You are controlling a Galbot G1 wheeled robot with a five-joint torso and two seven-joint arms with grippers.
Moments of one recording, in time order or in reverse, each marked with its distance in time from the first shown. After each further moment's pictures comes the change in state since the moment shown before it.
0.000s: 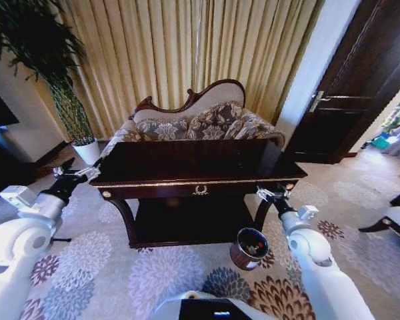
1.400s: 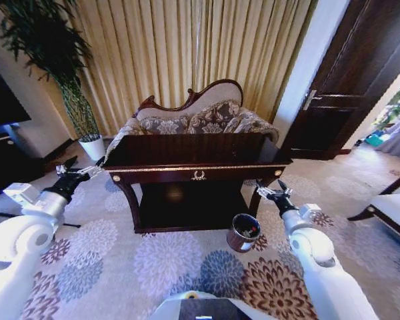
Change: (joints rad) left arm -0.023 0.018 0.026 0.005 0.004 0.000 0.000; right arm -0.015 -0.008 0.020 0.023 0.004 -0.011 0.005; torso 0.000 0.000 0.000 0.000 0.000
